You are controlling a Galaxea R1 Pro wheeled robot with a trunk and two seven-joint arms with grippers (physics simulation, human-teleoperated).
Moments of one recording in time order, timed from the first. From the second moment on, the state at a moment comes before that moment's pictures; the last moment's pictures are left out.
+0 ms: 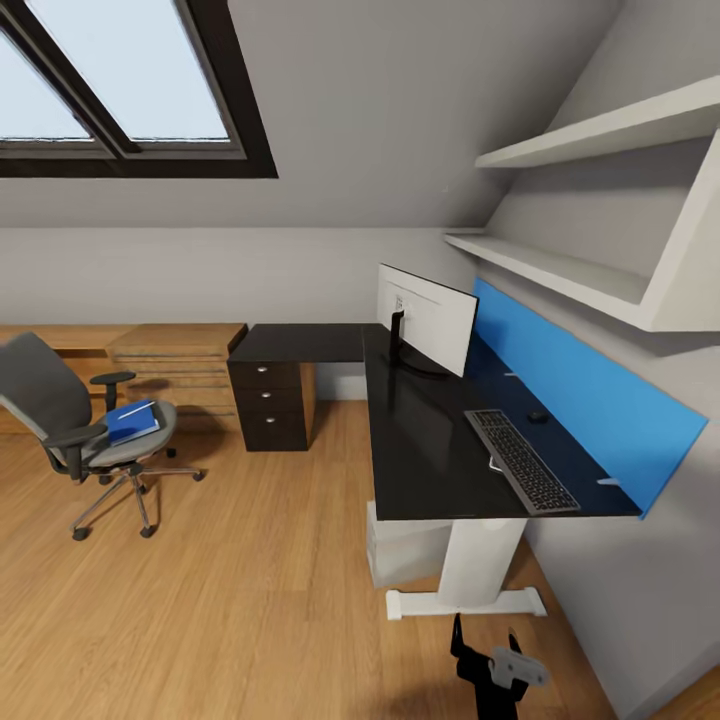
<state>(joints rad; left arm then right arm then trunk) -0.11 -0.10 -0.09 -0.38 0.26 -0.19 0.24 -0.45 0.10 -0.24 0.01 0.01 -1.05 -0.09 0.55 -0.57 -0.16</state>
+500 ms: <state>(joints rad) -0.11 -0.09 -0.09 -0.38 0.26 -0.20 0.24 -0.45 0.10 -0.24 -0.42 -0.02 -0.65 -0.10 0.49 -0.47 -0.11</state>
